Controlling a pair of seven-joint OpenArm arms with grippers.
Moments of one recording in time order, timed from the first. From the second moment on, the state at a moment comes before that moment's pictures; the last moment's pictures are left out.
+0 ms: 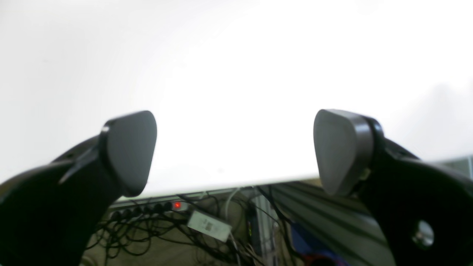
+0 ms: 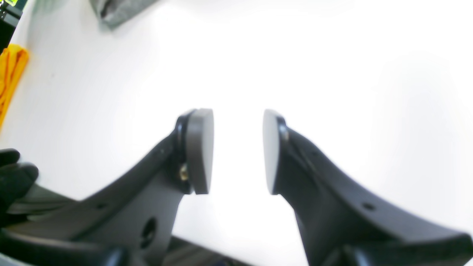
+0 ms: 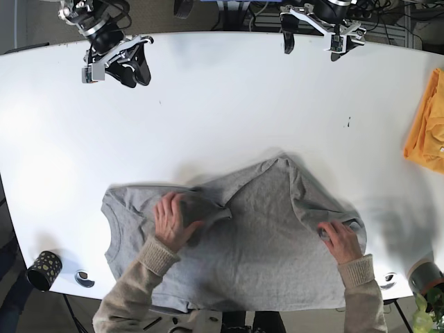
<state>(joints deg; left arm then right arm) 53.8 2.3 -6.3 113.3 -3.4 -14.4 10.9 -41.6 18.1 12.5 110.9 40.4 20.4 -19.0</state>
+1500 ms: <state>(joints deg) 40.9 3.6 -20.9 114.1 -7.8 -24.3 20.4 -16.3 17.8 12.4 94.7 46.4 19.9 -34.7</state>
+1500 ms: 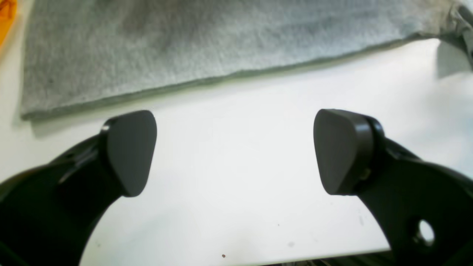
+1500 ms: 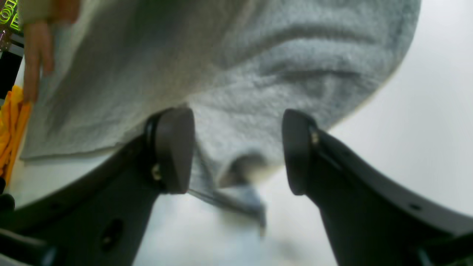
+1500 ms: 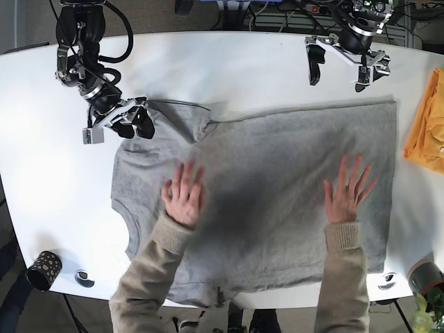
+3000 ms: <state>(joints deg) 31.2 -1.1 -24.0 113.5 -11.9 -24.5 31.7 -38.0 15.7 23.5 101.2 55.1 20.1 -38.2</state>
